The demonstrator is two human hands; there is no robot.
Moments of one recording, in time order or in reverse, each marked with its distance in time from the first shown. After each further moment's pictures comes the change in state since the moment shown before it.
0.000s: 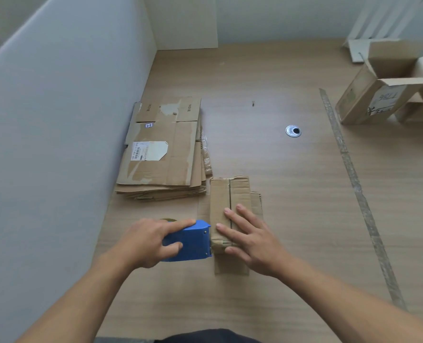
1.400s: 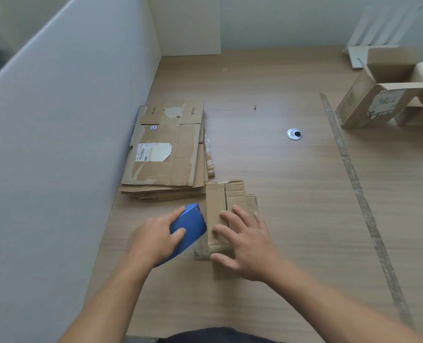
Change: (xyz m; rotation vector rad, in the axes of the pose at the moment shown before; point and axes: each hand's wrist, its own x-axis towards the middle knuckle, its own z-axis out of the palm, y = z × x) left_hand 0.008 0.017 0.017 -0.104 0.159 -0.445; right_hand 0.013 -0.048 -0.022 -0.062 -0.088 0.171
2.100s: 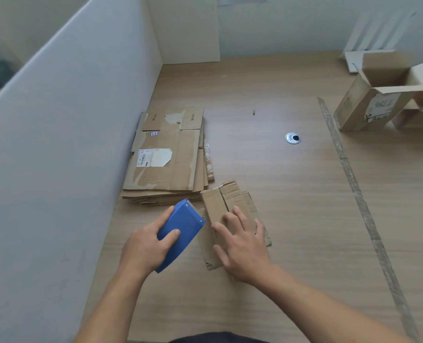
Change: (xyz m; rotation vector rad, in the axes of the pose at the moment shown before) left_hand -0.025 -0.003 -0.008 -0.381 0.118 -0.093; right_hand 0.006 -0.017 0.009 -0.043 0.002 0.156
